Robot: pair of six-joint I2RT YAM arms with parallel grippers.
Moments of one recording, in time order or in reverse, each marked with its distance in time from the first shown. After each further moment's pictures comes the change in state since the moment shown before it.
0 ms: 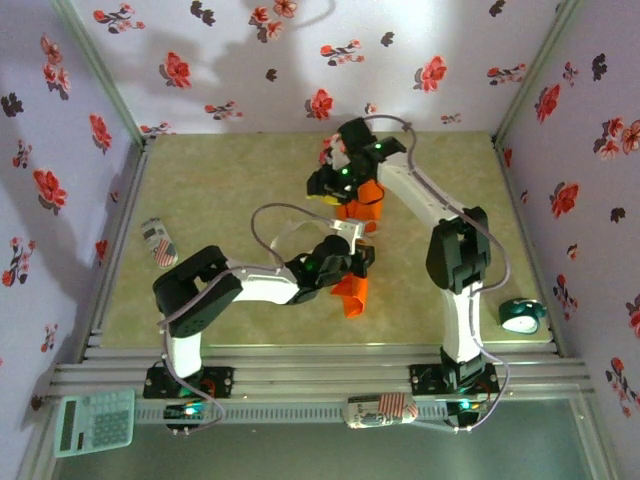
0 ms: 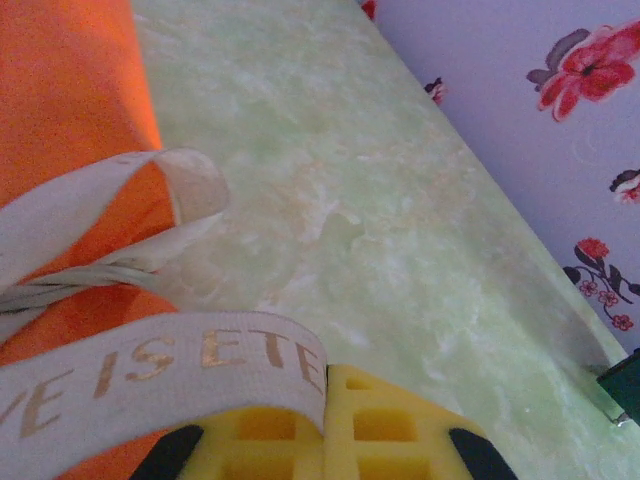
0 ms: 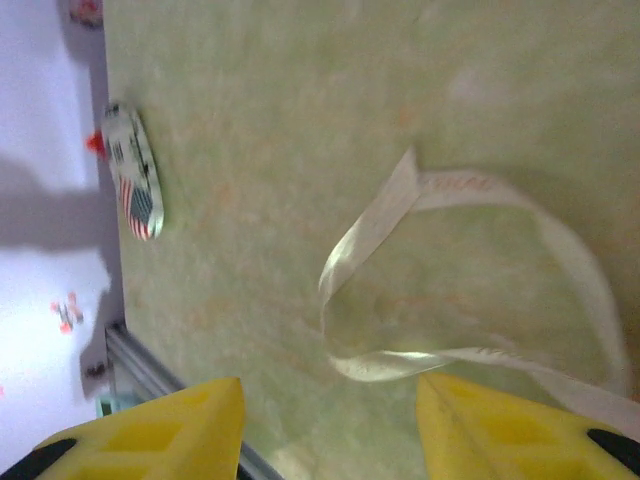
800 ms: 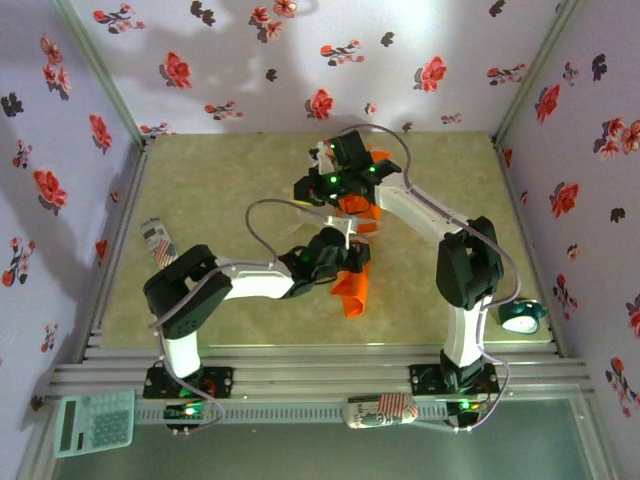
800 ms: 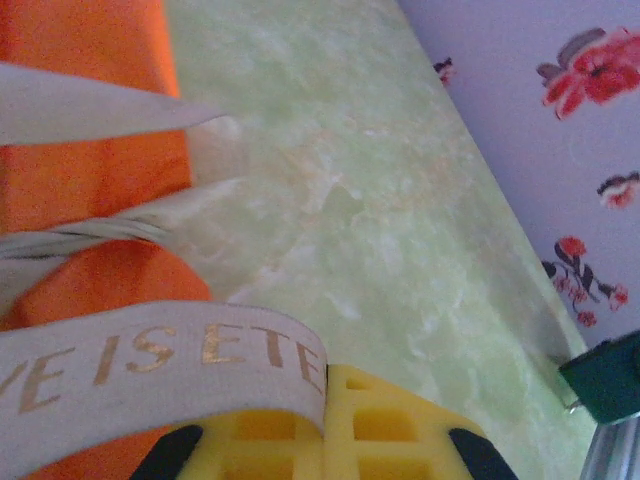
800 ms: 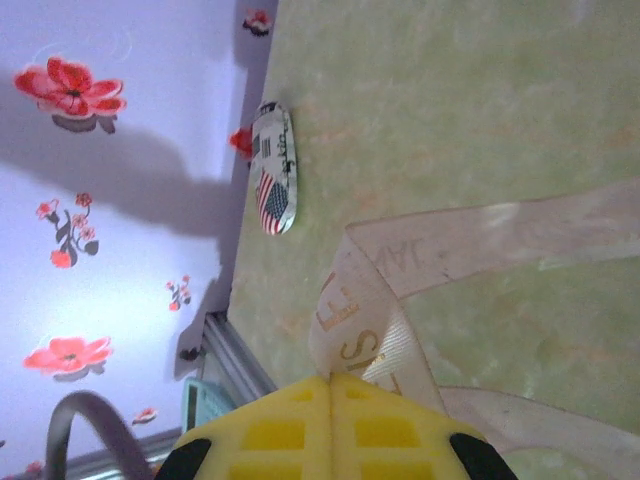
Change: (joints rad) left arm 0.005 -0.040 -0.001 -0.085 0.061 -0.084; right arm 0.099 -0.126 -0.275 0.446 -0.153 0.149
